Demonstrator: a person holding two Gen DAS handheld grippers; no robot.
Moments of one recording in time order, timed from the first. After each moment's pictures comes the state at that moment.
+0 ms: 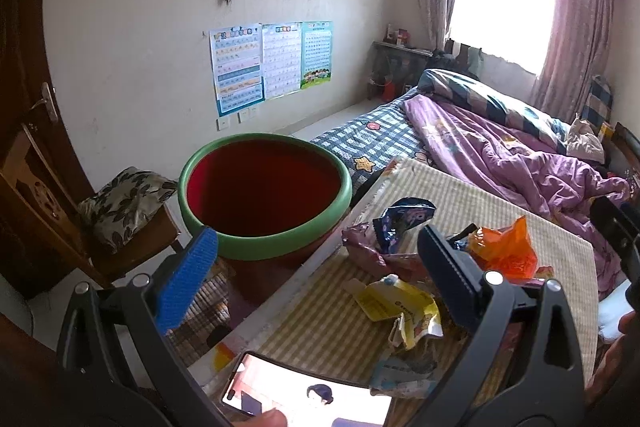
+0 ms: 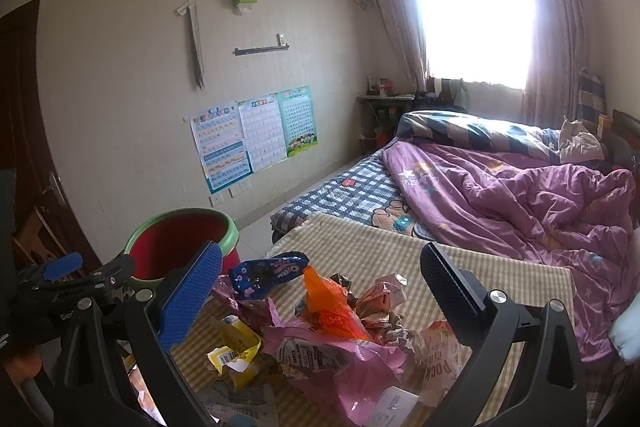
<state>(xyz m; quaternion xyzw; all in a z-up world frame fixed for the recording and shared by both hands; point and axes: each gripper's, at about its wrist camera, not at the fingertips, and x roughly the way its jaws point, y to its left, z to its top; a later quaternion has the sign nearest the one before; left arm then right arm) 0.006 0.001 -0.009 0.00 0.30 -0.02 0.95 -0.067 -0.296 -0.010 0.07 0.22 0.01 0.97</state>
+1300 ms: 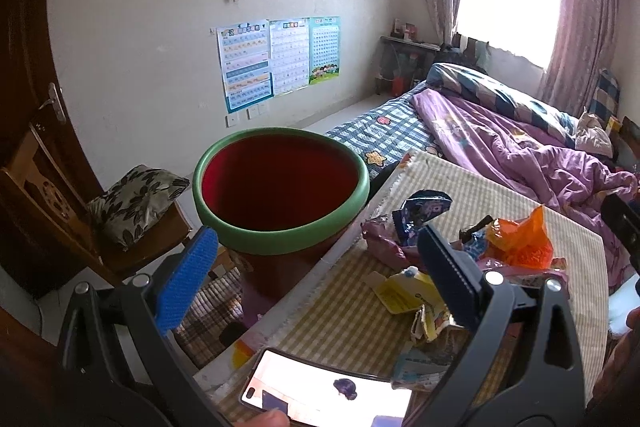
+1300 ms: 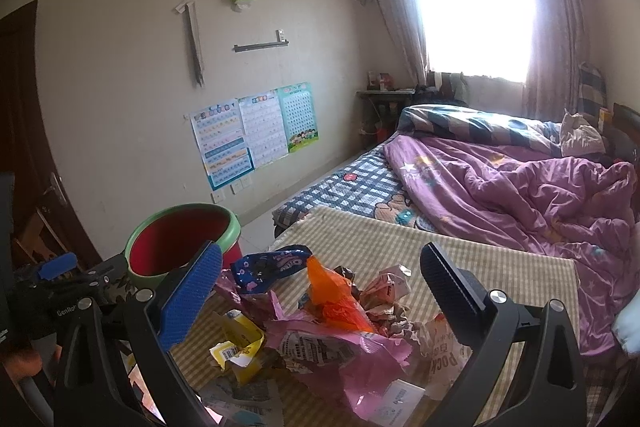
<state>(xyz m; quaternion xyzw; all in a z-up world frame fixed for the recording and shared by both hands) 0.007 0.011 -0.013 0.01 0.31 -0.01 0.95 -0.067 -0.292 -0.018 0.08 0.22 0.01 0.97</state>
